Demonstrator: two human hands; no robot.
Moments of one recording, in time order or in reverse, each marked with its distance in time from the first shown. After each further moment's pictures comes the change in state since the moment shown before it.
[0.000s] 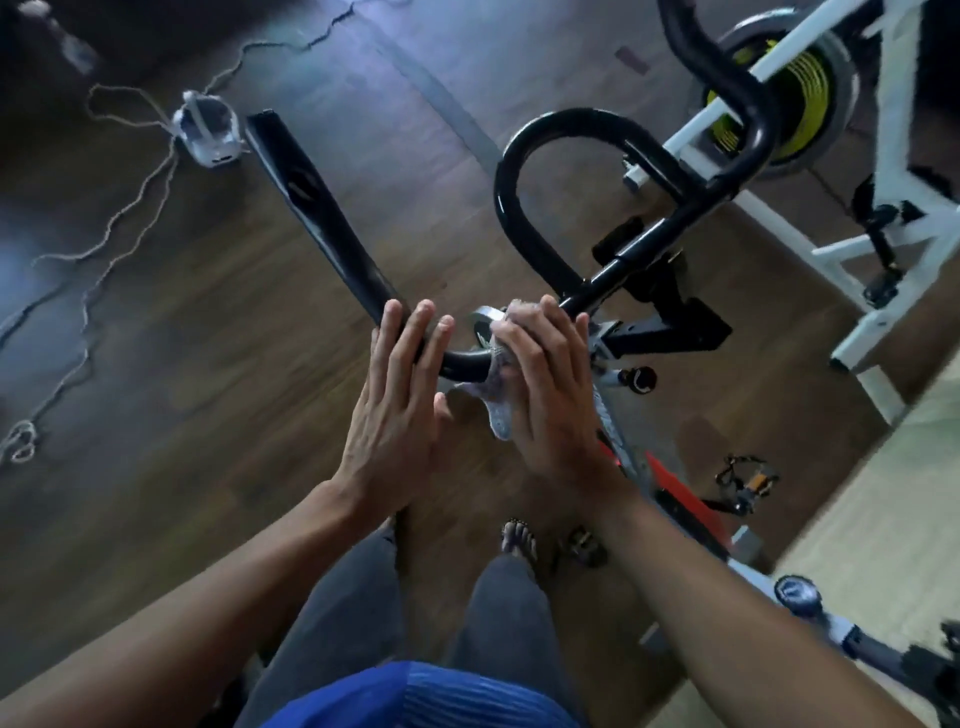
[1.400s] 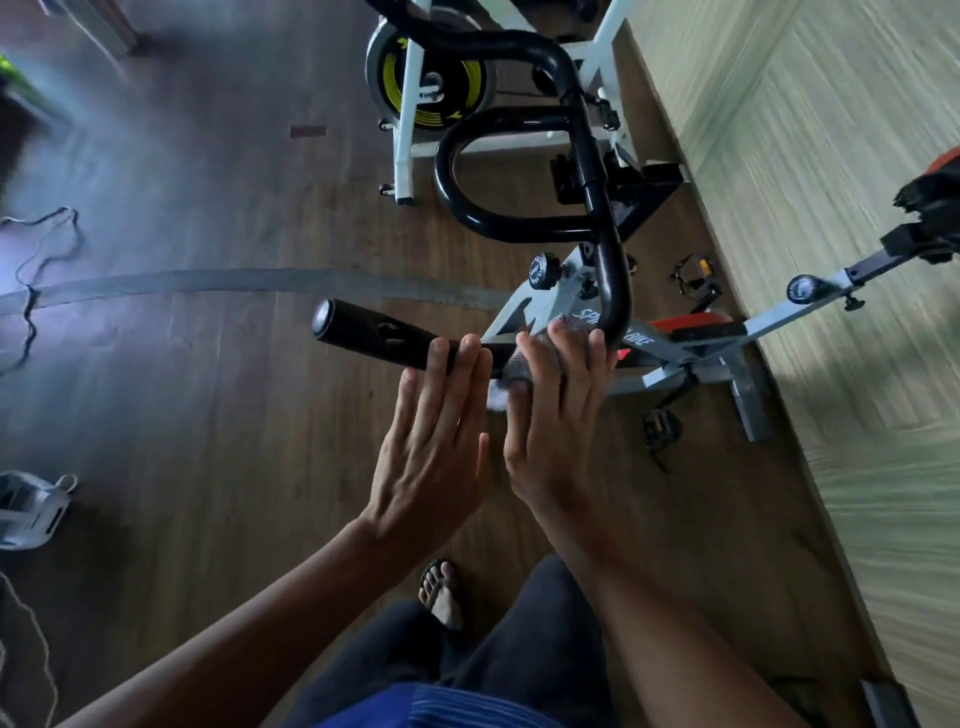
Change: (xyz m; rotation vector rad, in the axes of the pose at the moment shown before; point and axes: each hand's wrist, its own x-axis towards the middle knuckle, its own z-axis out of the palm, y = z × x) left_hand 0.091 -0.182 -0.056 0.062 -0.175 0.916; right_hand 0.055 -0.123 0.182 -0.756 0.696 0.737
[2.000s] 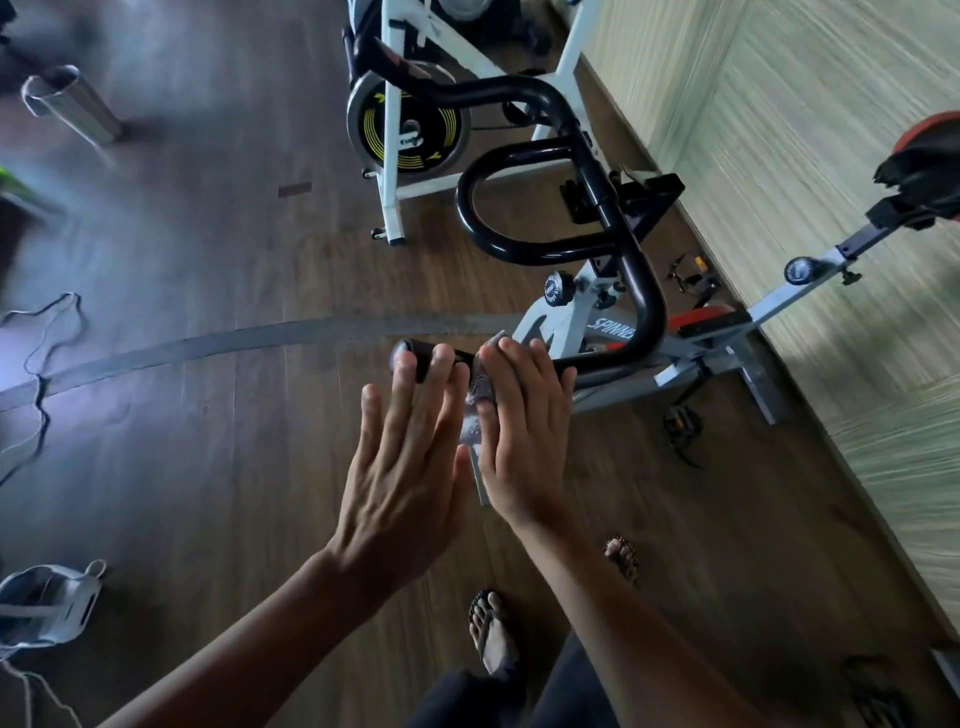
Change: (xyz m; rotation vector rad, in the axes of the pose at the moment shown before) left_hand -0.008 -0.082 -0.051 -0.131 0.032 0.104; right_hand -0.001 -0.084 0.039 0.009 0.035 0.041
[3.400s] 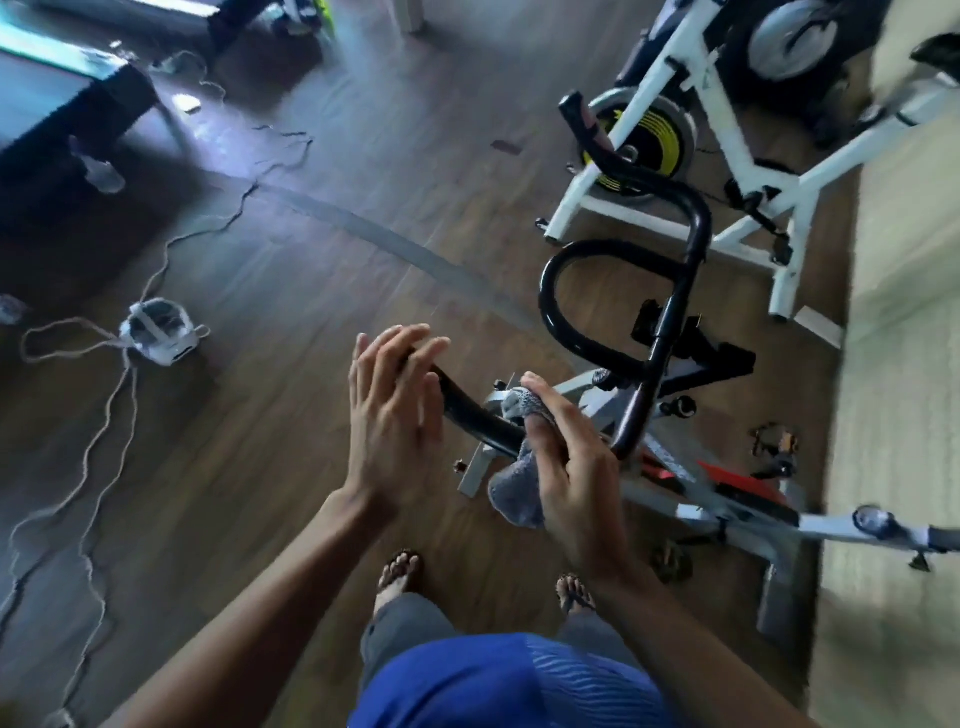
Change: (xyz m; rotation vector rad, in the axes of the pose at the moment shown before) left_hand 0.071 0.074 -0.008 -0.052 0.414 -0.791; right_hand 0.129 0.068 -0.119 0.709 -0.782 0.004
